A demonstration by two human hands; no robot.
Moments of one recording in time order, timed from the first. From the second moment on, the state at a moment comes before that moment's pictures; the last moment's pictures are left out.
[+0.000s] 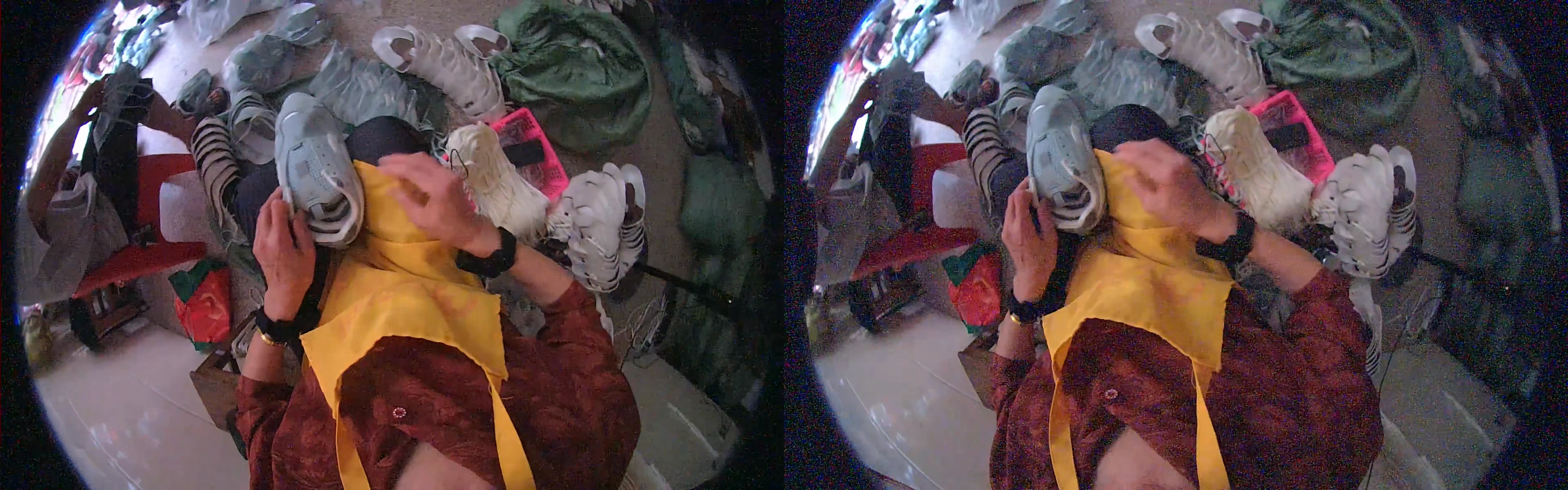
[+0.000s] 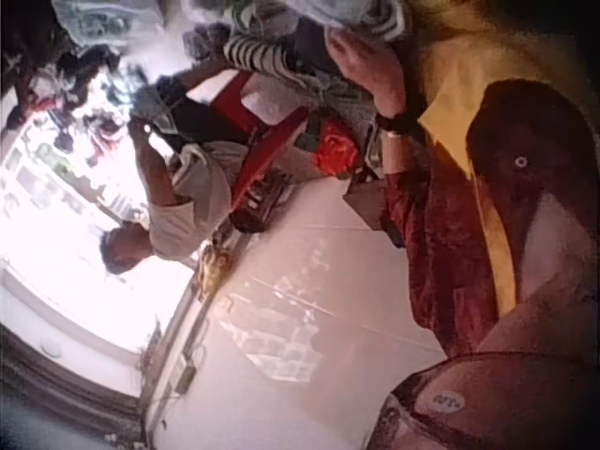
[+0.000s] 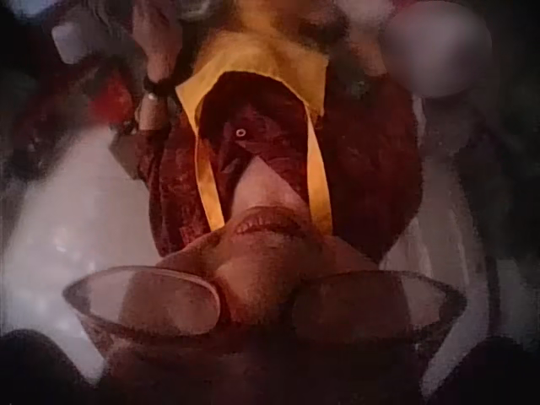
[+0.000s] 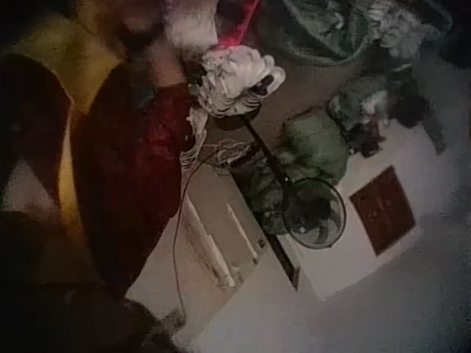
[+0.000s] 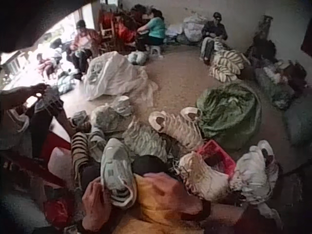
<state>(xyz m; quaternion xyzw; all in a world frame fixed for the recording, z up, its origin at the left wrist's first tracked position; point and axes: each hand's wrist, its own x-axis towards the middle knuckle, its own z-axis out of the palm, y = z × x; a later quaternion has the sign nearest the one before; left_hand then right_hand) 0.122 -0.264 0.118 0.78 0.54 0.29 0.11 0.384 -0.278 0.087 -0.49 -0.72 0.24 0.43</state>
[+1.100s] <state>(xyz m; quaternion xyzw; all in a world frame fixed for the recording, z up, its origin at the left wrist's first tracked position) 0.105 -0.252 0.115 0.76 0.56 0.26 0.20 0.493 -0.239 -0.191 -0.78 -0.59 0.19 0.10</state>
